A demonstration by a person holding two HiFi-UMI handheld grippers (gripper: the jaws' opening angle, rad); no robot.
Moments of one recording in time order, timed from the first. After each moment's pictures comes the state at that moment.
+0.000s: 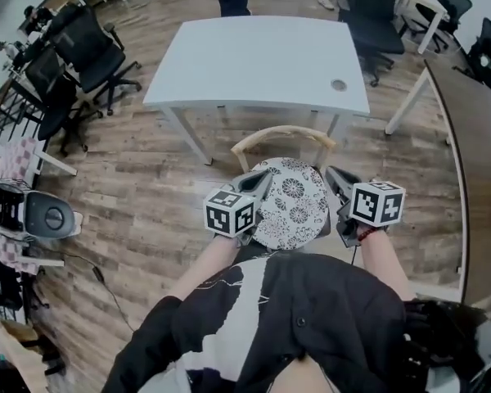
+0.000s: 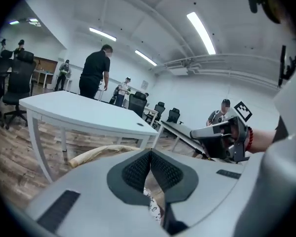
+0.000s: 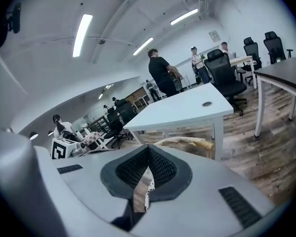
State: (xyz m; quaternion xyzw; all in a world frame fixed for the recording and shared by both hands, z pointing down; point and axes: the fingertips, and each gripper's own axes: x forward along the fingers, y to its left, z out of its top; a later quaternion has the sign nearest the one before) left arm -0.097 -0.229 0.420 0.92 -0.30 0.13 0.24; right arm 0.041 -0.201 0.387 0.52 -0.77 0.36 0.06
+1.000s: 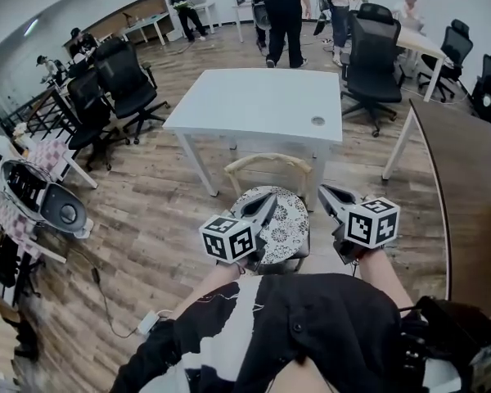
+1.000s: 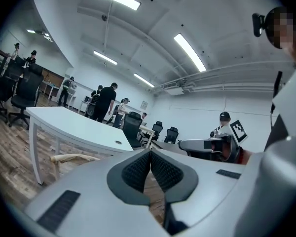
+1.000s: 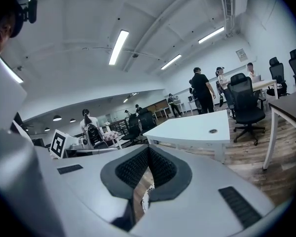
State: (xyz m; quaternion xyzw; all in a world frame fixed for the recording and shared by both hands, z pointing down) left arm 0.002 -0.072 0.302 0.92 -0.35 0.01 0.20; right arm 0.116 -0.069 0.280 0.45 -0.87 0.22 0.03
